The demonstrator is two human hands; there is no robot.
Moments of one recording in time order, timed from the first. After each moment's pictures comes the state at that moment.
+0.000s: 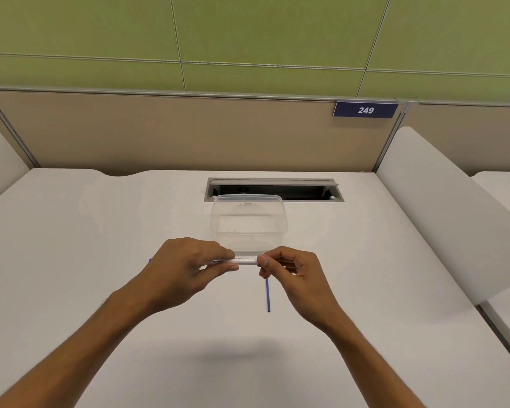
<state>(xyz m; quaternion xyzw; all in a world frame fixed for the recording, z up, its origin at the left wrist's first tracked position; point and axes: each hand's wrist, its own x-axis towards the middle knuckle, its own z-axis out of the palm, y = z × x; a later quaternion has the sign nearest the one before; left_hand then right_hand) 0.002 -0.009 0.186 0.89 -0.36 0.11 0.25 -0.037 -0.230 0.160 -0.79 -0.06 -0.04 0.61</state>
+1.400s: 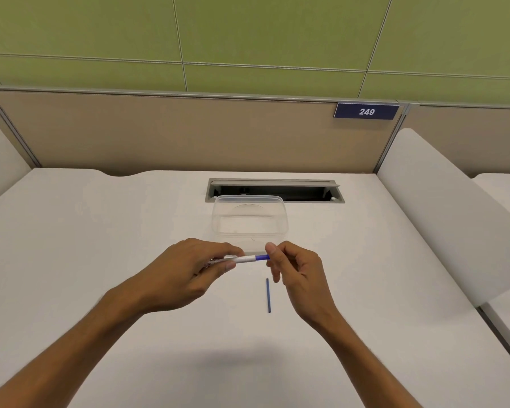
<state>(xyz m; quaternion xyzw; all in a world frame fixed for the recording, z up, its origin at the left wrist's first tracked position) -0.001 -0.009 0.196 0.89 -0.35 -0.01 0.28 -0.037 -0.222 0.165 -0.77 -0.04 -0.09 0.64</state>
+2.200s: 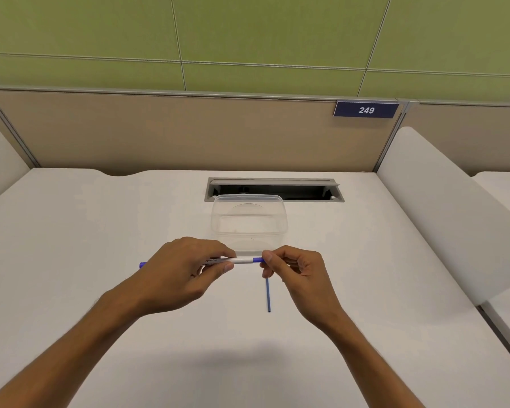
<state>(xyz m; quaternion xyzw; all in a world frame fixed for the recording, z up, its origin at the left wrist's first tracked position) -0.003 -0.006 0.197 0.90 -0.35 0.04 0.25 -0.040 -0.229 0.166 -0.79 -0.05 -0.06 0.61</state>
